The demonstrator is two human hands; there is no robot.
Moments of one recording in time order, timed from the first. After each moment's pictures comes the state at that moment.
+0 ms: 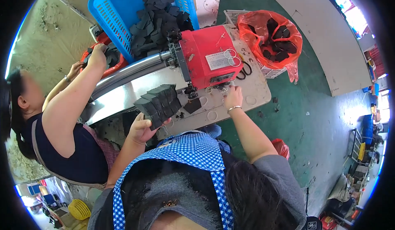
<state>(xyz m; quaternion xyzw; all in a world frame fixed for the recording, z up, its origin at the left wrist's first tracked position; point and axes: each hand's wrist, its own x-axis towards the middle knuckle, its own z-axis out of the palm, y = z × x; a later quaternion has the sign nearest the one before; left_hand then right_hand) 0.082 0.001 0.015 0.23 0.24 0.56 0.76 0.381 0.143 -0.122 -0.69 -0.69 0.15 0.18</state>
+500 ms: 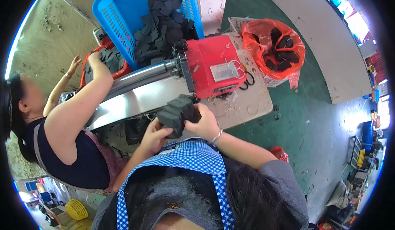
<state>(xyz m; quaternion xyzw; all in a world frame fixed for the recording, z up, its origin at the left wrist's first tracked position) 0.108 0.003 0.020 0.21 0.41 0.54 0.70 0.285 0.080 0.002 -0.47 -0.68 0.47 0.30</state>
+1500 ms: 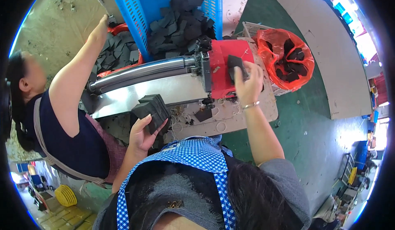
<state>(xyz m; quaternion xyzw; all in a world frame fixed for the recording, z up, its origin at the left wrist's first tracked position) 0.054 -0.018 0.041 0.05 0.33 0.69 0.65 0.300 0.194 0.037 -0.52 -0.72 0.04 0.46</state>
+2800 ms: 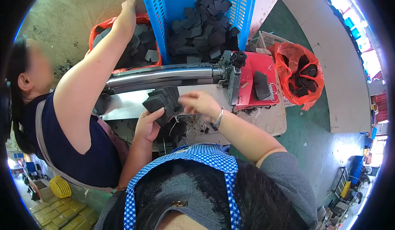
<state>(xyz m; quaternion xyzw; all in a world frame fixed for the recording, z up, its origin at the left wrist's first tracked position) -0.020 0.010 0.011 0.05 0.40 0.69 0.60 0.132 0.148 0.001 -0.41 -0.42 0.79 0.18</state>
